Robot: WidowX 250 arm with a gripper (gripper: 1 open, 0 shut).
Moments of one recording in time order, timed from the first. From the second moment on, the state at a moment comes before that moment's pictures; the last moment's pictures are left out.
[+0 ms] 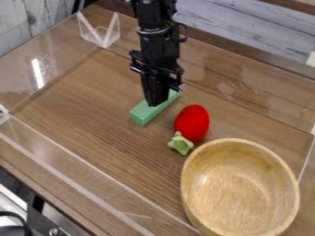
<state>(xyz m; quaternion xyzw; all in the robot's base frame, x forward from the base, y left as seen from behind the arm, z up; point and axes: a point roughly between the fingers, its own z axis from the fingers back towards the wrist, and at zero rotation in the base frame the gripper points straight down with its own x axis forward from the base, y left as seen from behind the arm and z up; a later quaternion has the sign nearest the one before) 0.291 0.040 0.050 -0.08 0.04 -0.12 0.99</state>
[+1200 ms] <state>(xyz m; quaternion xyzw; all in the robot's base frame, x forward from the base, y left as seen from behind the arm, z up) 0.305 -0.105 0.084 -0.06 0.00 -0.07 1.00</state>
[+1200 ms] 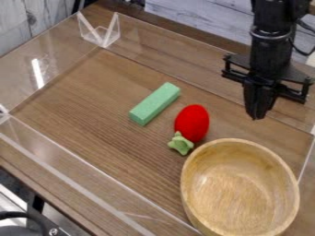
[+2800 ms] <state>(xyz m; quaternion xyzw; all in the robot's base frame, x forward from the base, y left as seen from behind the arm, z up) 0.336 -0.099 0.038 -0.06 0.04 -0.02 1.00</state>
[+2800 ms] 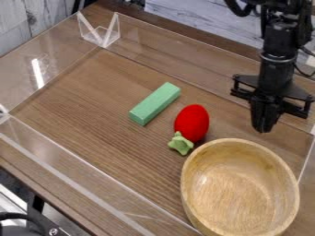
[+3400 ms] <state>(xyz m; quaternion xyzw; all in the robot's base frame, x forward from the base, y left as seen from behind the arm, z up) 0.342 -0.117 0.041 -0.07 0.03 -0.05 1.00</state>
